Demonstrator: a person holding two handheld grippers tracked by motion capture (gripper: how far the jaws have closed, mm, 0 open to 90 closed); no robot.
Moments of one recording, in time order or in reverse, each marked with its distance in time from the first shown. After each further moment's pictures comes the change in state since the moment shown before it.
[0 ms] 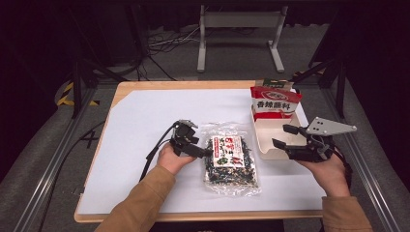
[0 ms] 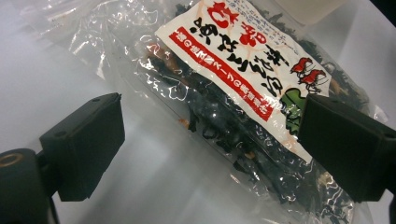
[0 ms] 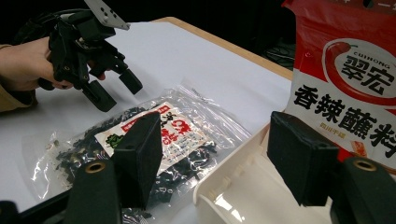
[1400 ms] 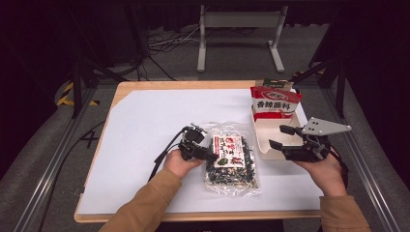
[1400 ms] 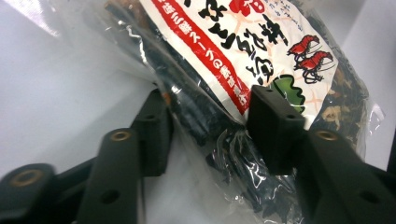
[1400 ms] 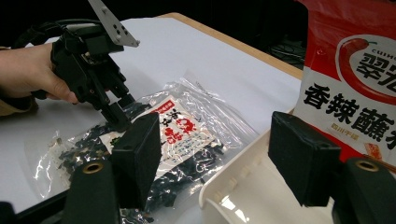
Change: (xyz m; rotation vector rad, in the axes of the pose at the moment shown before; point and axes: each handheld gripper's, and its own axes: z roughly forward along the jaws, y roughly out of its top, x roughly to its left) left arm -0.020 0.001 0.020 0.097 0.013 -0.069; right arm 0.003 0.000 0.008 0.015 0.015 -0.006
